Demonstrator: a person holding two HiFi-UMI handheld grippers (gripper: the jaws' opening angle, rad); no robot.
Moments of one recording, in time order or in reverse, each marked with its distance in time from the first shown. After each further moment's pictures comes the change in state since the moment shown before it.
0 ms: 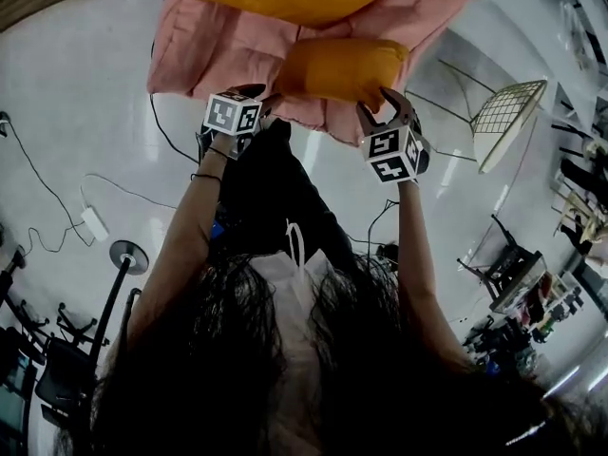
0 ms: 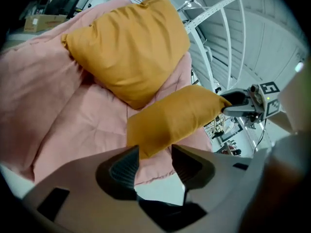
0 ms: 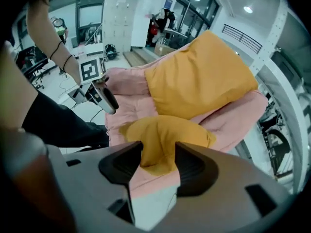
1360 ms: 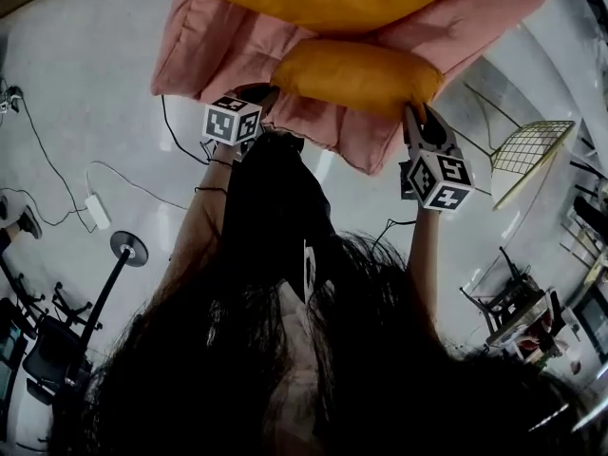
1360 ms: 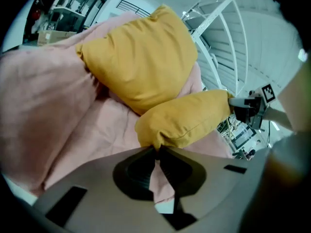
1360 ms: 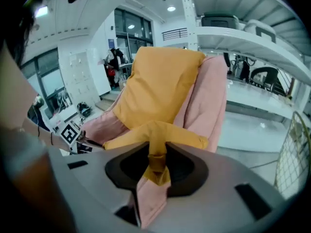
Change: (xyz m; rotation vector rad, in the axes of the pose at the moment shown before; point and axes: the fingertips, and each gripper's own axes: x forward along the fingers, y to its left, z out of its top) left arm -0.005 0.053 0.026 0.023 -0.163 0.125; right arm 0.006 -0.071 0.008 0.618 -0.311 -0.002
